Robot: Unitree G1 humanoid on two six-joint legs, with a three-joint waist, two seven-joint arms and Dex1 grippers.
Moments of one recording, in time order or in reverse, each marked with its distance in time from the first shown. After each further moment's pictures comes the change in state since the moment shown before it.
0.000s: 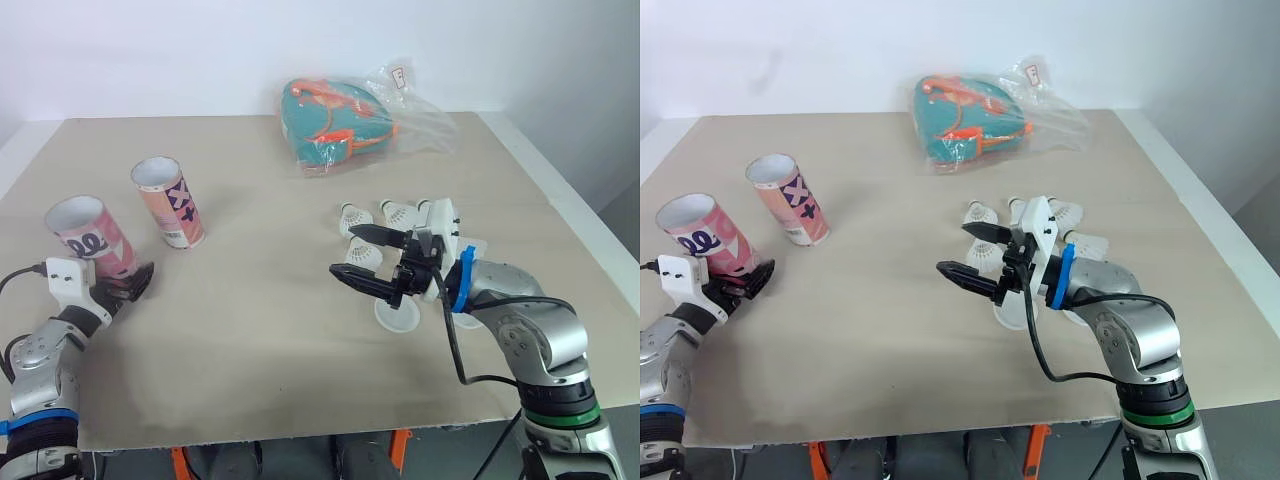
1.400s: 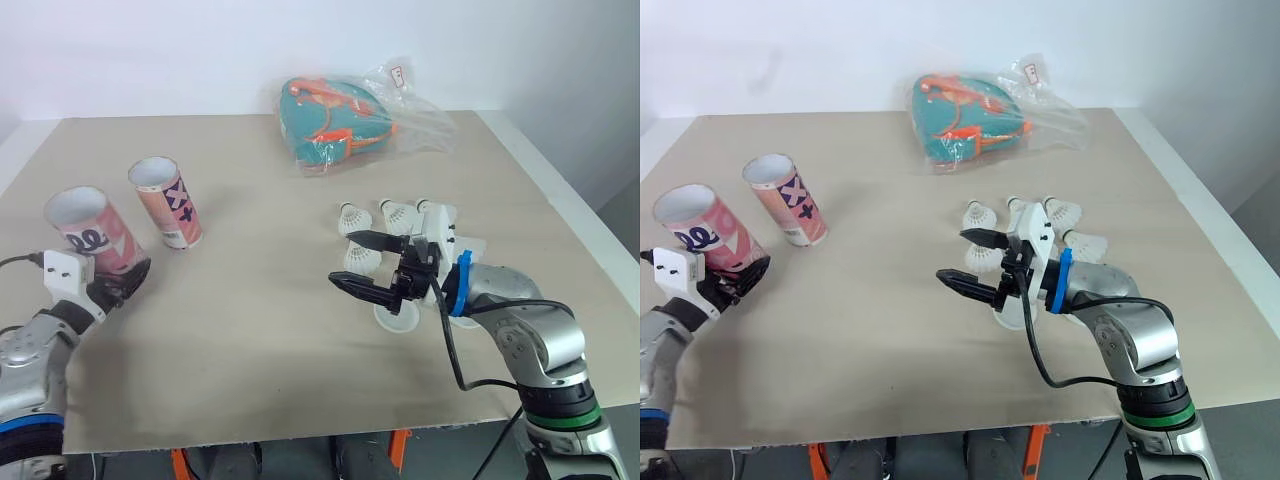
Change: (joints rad) left arm 0.106 0.124 -0.031 -0.219 -0.009 0.072 -0.095; right arm 0.018 -0.026 0.024 0.009 -0.021 -0.024 0.026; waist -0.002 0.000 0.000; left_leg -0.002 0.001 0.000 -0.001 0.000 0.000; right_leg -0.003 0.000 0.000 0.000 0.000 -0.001
